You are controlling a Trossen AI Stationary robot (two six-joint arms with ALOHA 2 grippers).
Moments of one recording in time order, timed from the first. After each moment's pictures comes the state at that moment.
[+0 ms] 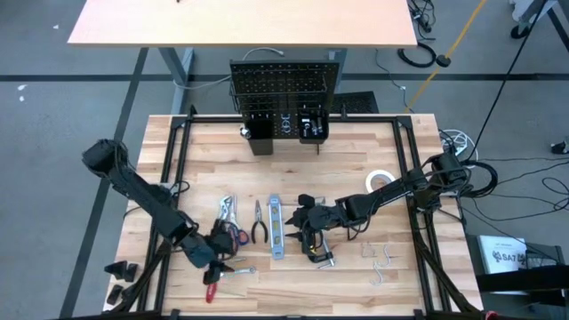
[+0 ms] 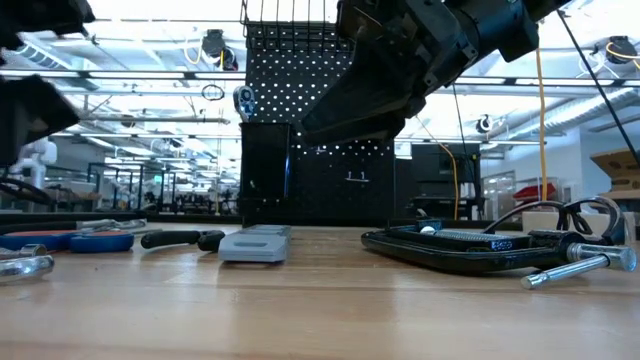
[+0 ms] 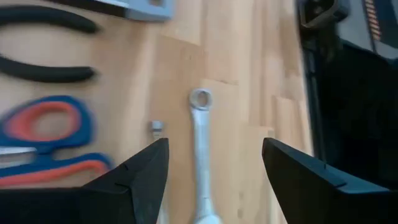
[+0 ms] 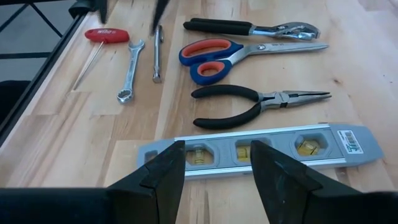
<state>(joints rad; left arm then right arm) -0.74 1.34 0.60 -0.08 -0.16 -0.83 0.26 1.78 0.97 0.24 0.13 0.24</state>
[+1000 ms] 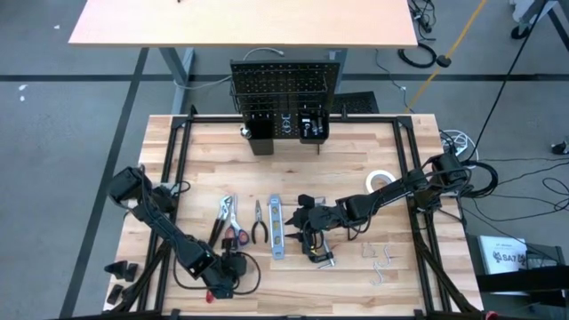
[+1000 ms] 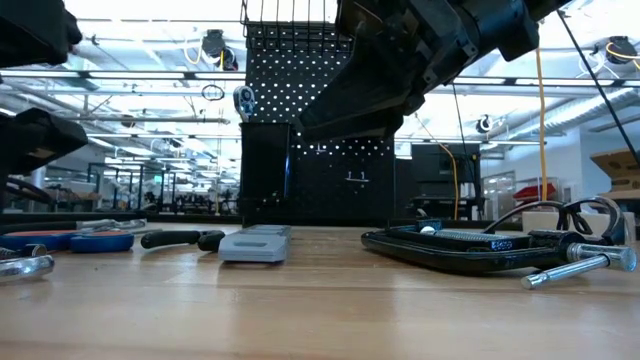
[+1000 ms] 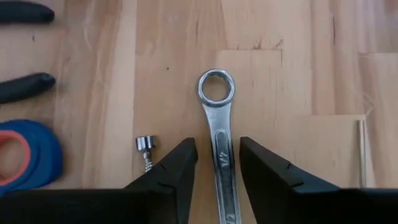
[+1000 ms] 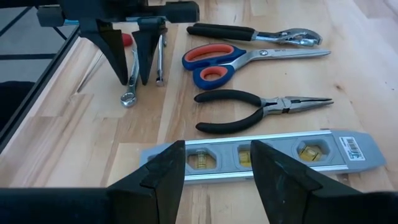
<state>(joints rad) -0.79 1.81 0.86 -0.27 -0.29 -0.72 0.27 1.78 0.97 0.26 0.13 0.22</state>
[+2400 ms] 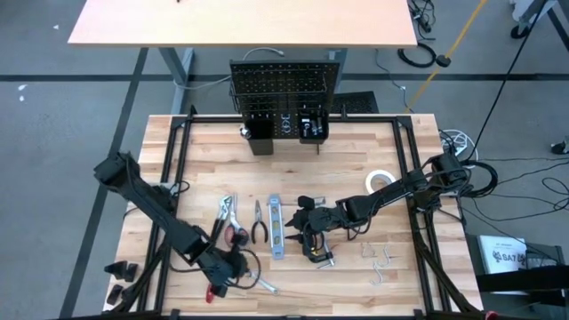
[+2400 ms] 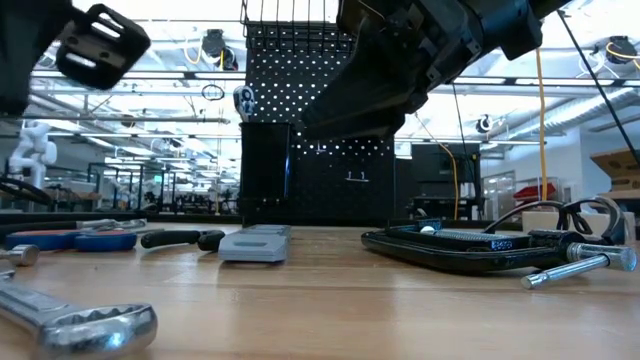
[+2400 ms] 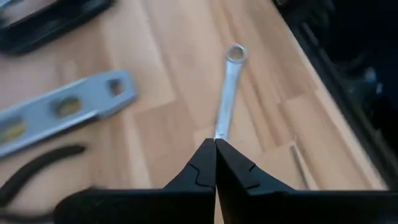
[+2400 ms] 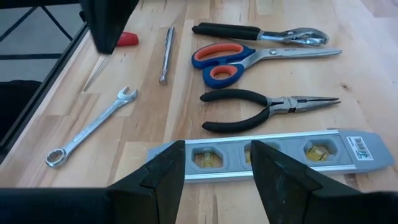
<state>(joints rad) -0.73 1.57 0.88 -0.23 -0.20 -0.25 0.28 1.78 0.97 0.26 0.13 0.23</state>
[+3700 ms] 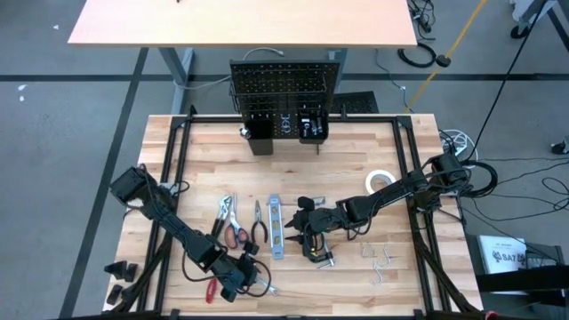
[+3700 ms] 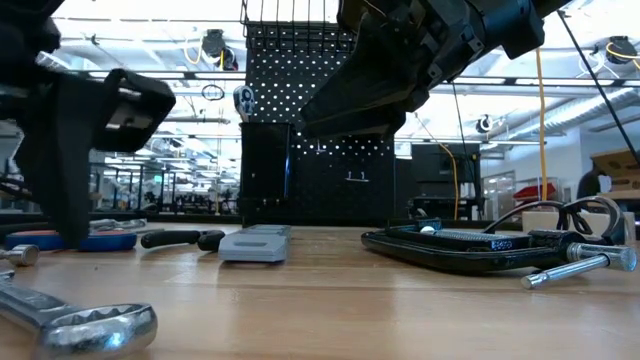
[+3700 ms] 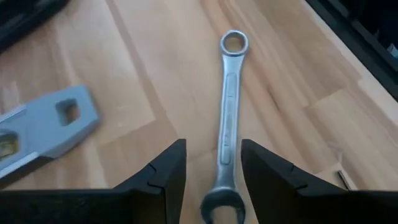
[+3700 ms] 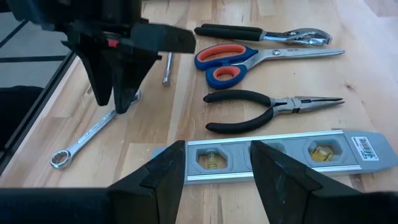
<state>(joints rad) -0.71 1.79 0.86 0.04 -0.20 -0.12 0.28 1.78 0.97 0.26 0.13 0.24</state>
